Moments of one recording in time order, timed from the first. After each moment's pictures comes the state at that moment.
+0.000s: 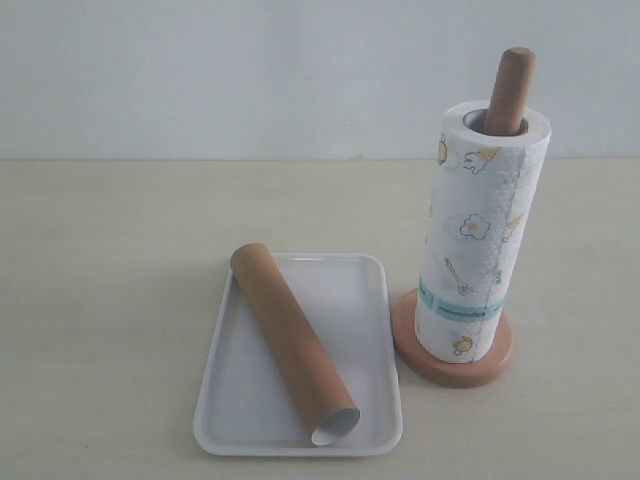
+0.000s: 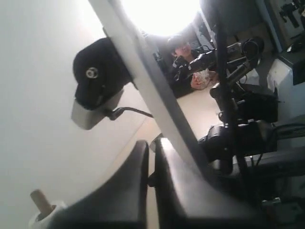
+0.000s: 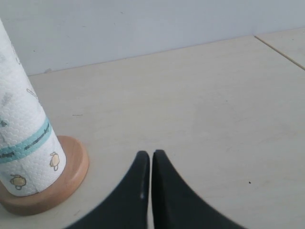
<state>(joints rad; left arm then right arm) -0.18 0.00 -0.74 1.75 -1.19 -1.93 -0.04 0.00 0.00 -0.01 0.33 0.16</state>
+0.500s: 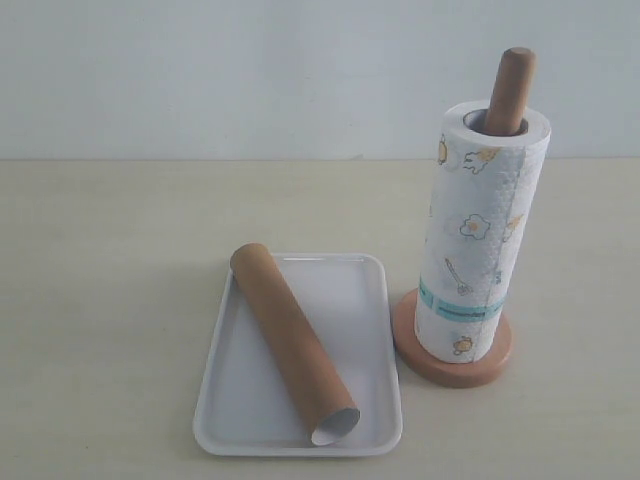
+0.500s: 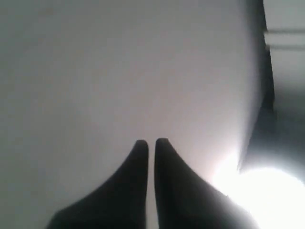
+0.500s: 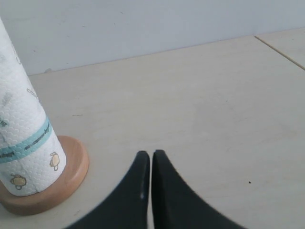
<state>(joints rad) -0.18 0.01 -0.50 1.15 -0.40 -2.09 -0.04 0.00 0.00 -0.01 0.33 0.16</state>
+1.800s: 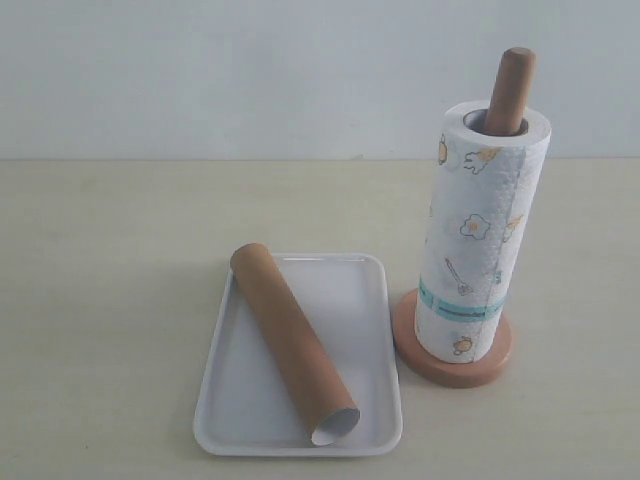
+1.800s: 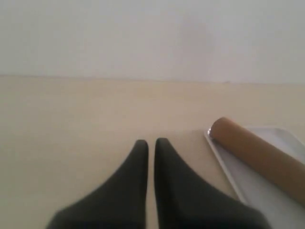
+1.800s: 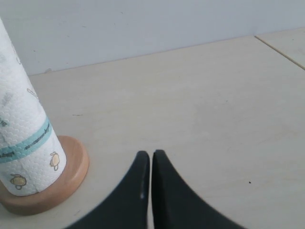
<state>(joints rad) -0.17 0.00 -0.01 0.08 0.24 -0.19 -0.04 0.00 0.00 -0.01 0.33 0.16</state>
